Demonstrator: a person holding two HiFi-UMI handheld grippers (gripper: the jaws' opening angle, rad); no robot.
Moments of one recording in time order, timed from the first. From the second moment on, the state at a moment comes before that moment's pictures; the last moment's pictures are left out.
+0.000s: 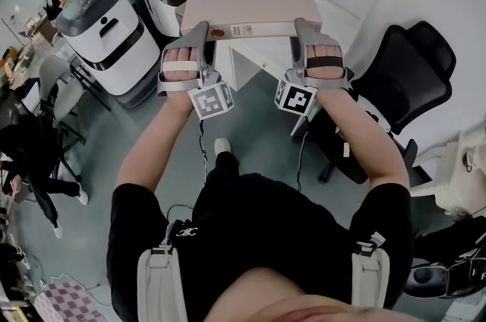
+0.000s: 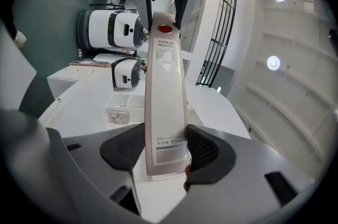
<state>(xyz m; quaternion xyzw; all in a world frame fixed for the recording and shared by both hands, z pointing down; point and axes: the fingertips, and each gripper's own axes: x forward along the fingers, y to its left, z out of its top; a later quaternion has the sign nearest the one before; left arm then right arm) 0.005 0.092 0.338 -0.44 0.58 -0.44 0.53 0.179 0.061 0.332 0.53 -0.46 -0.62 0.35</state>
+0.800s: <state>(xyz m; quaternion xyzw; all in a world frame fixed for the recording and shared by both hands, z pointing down) -0.058 -0.138 0.308 -0.46 0.56 -0.39 0.57 0.117 -0.145 0.306 0.56 -0.42 -0.61 0.37</state>
